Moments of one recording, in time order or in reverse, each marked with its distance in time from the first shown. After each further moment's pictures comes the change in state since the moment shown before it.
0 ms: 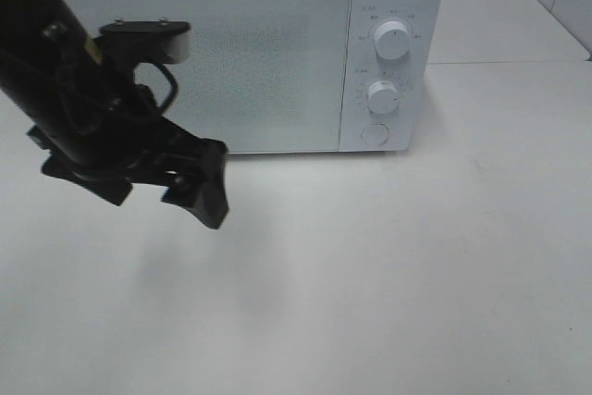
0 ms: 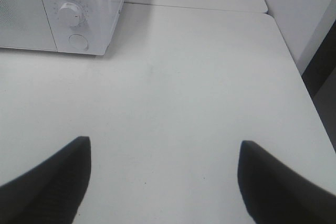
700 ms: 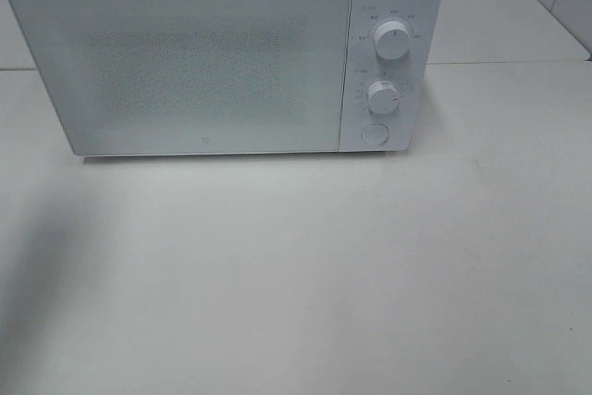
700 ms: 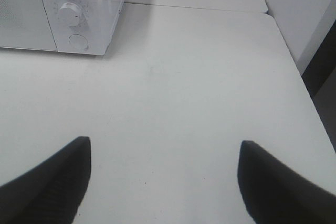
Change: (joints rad) left arm 0.521 -0.151 0.070 0.180 0.282 0.002; right arm 0.000 0.000 0.000 0.000 0.000 0.000
